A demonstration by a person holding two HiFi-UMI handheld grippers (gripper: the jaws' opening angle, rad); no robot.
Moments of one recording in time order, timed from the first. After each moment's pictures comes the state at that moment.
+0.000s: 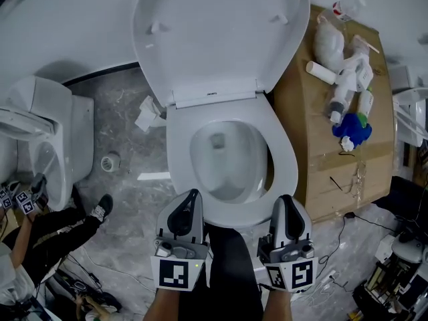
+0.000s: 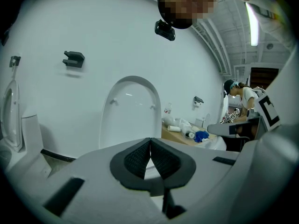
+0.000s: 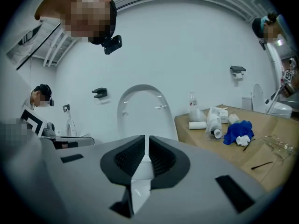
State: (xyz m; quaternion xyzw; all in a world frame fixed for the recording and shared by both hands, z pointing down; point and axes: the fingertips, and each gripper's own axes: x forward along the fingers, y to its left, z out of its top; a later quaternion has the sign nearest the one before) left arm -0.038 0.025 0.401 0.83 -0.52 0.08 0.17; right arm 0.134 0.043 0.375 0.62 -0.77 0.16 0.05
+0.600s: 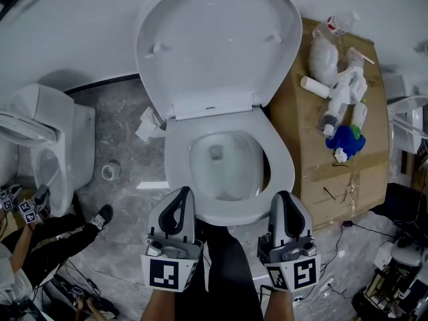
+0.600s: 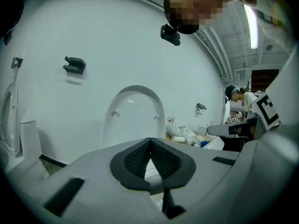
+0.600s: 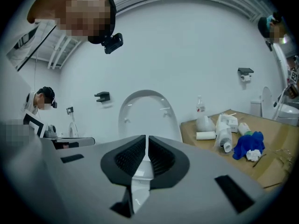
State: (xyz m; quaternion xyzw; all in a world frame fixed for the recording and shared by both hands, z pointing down) left arm -0.049 -0.013 0.363 0.83 -0.53 0.04 0.13; right arm 0.129 0.003 0.341 0.60 -0.79 0.15 0.04
